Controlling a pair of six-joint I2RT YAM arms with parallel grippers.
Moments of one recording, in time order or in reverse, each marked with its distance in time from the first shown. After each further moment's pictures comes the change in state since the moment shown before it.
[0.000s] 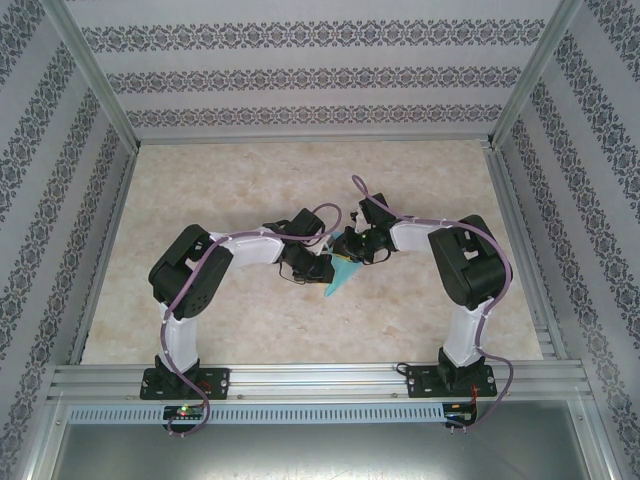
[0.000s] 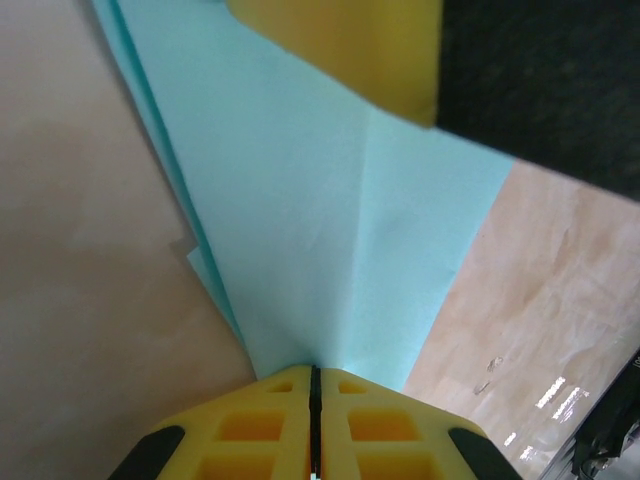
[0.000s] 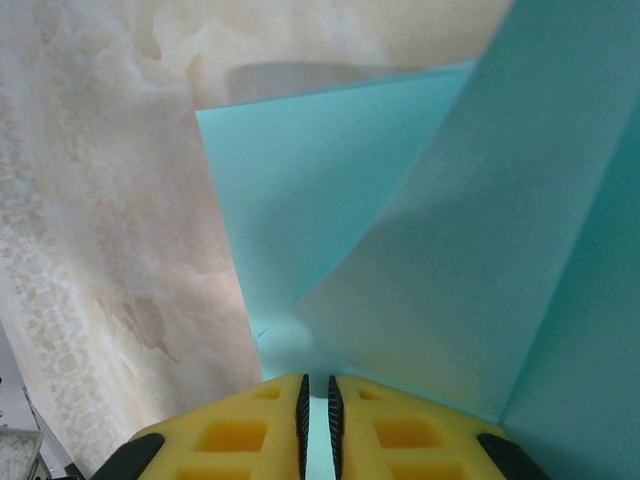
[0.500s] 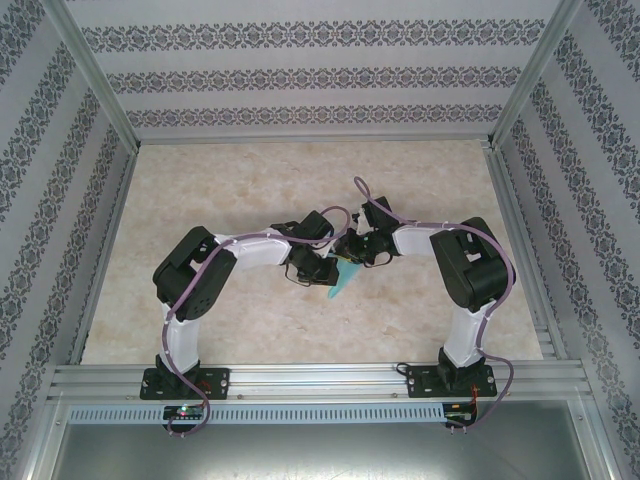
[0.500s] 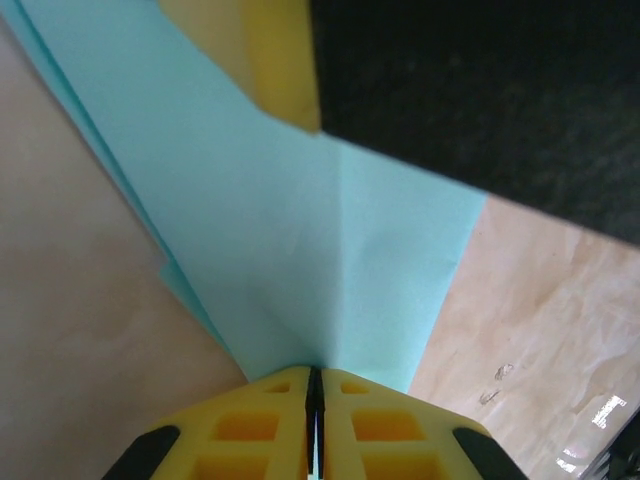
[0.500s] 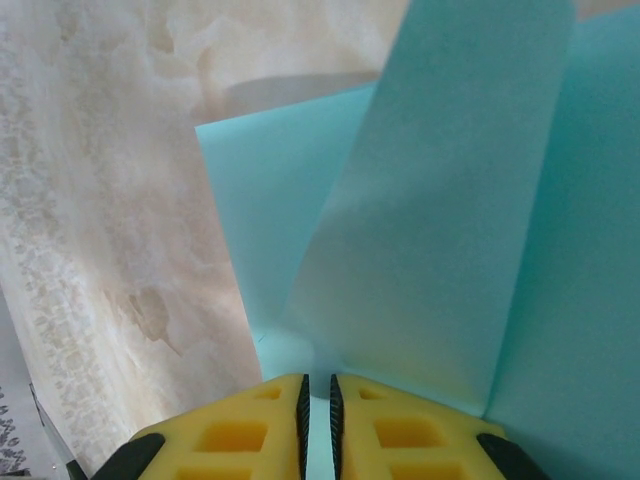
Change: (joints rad) left arm -0.048 0.007 0.043 -0.054 -0.084 0.009; right arm -0.008 -0.021 -0.053 0.072 -0.012 0.002
